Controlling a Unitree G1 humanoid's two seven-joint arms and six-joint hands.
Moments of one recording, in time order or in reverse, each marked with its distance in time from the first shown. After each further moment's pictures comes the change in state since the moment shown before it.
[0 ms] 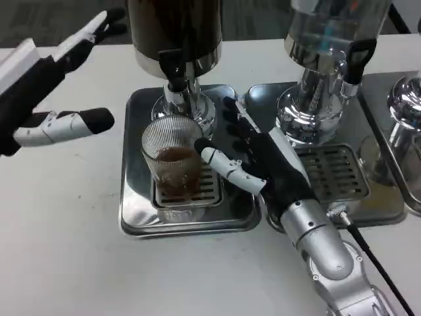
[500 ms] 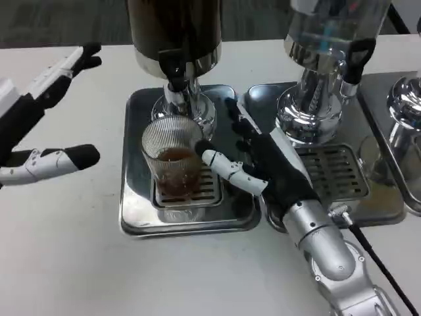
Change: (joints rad) left arm 0.223 0.040 0.034 -0.159 0.038 0.046 0.130; right arm -0.001 -0.016 0.007 0.005 -0.007 -0.001 0.000
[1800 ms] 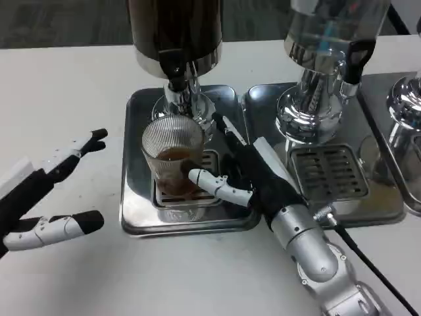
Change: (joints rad) left arm 0.190 0.030 -0.066 0.002 0.029 0.025 0.001; right arm -0.062 -0.003 0.061 0.151 -0.081 -0.037 -0.056
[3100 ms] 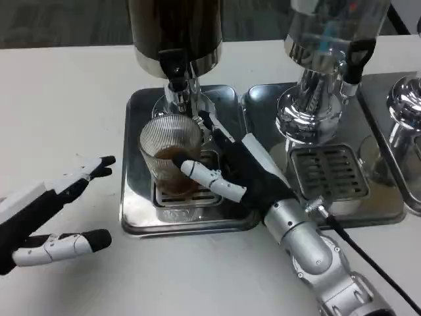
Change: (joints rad) left arm 0.003 0.018 -0.062 0.036 0.041 0.017 0.000; right arm -0.080 -0.002 0.009 0.150 0.004 -0.113 0.010
